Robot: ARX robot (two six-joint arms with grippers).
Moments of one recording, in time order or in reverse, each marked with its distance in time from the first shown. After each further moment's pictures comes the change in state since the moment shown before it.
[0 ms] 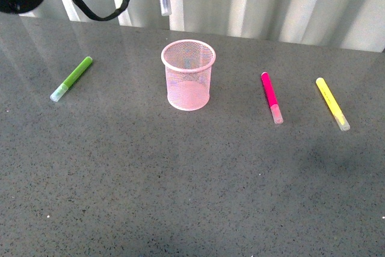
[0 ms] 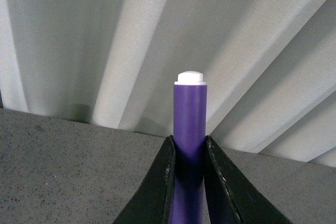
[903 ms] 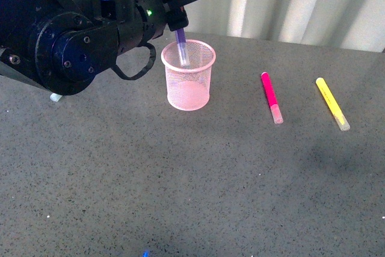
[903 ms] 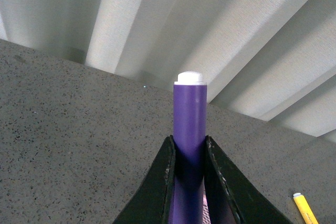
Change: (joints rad) left arm -0.058 0.159 -0.023 0.090 -0.053 -0.085; right arm 0.000 0.000 0.000 0.000 0.000 0.000
